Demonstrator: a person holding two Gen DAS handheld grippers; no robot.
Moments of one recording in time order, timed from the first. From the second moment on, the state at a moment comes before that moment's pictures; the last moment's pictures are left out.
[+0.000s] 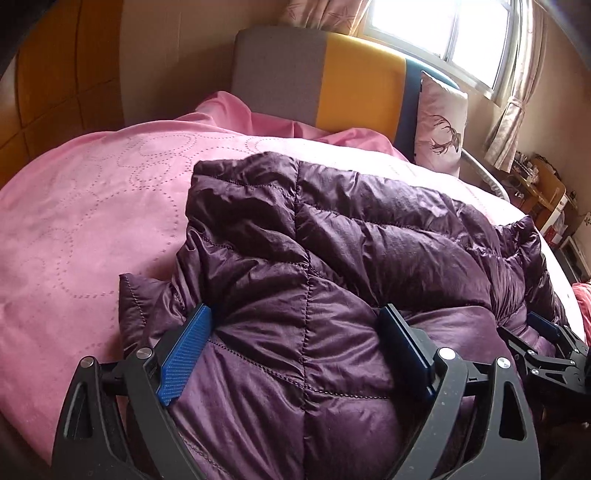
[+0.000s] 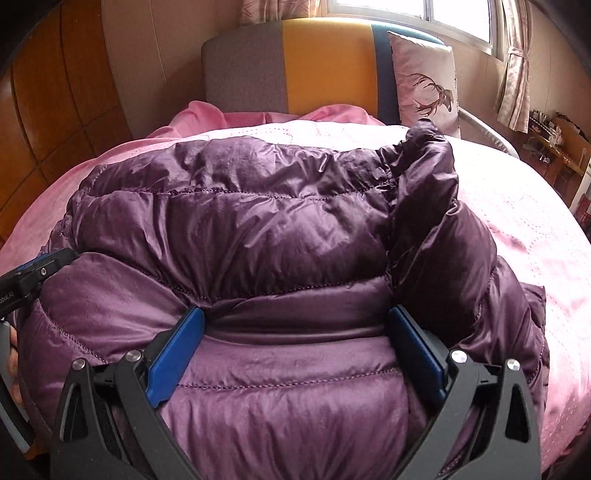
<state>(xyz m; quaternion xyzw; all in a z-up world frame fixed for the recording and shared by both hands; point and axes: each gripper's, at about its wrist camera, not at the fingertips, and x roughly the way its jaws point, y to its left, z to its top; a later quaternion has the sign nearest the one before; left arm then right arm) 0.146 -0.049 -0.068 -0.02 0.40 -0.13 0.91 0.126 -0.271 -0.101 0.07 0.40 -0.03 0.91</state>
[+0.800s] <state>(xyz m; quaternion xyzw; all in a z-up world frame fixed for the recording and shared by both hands) 0.125 -0.075 -0.055 0.02 0.38 -0.16 0.91 0.101 -0.313 -0.075 0.10 0.43 -0.08 0.89</state>
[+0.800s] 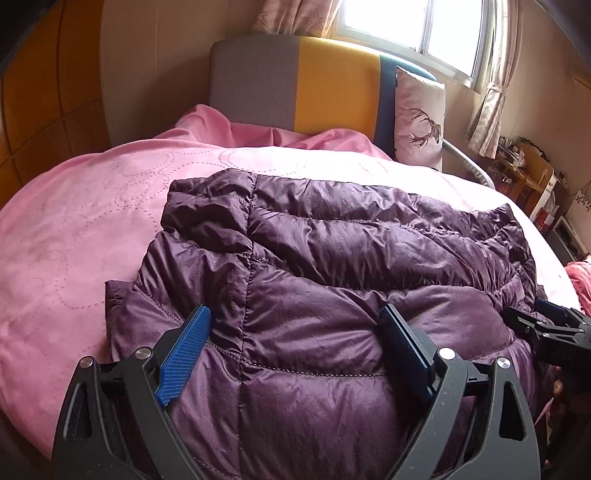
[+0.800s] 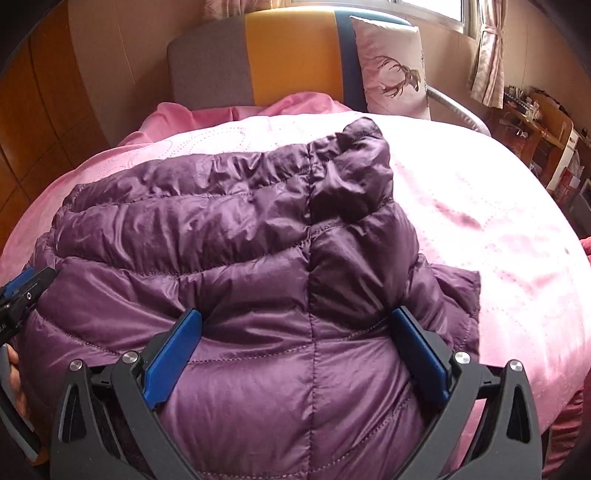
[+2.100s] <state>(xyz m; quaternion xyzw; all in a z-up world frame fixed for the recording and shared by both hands) 0.095 -0.116 -0.048 0.03 0.38 -0.21 0.90 -0.013 -0.418 -0.128 0.54 0.34 -0.03 0.77</state>
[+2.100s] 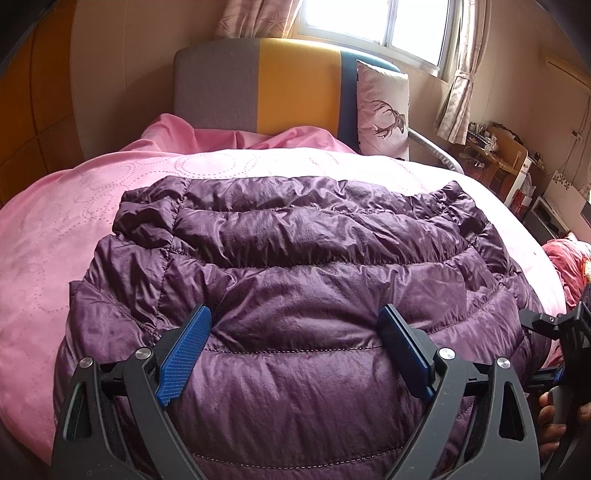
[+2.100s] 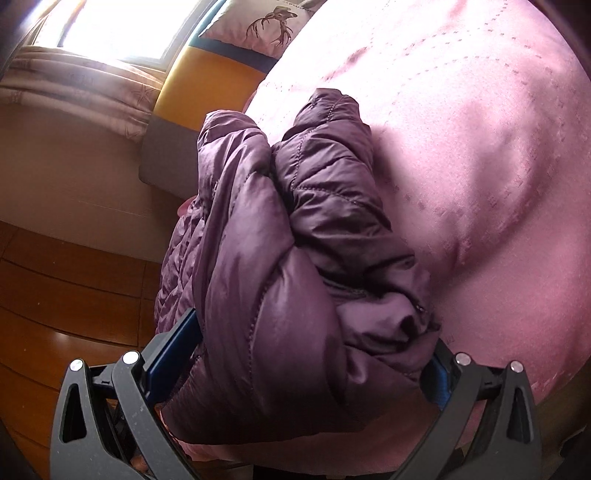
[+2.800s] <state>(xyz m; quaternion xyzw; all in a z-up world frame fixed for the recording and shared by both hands) 0.088 -0.081 -0.057 -0.04 0.41 -0.23 0.88 0.020 -0.384 -0.085 0.41 0.34 -0.02 0.84</state>
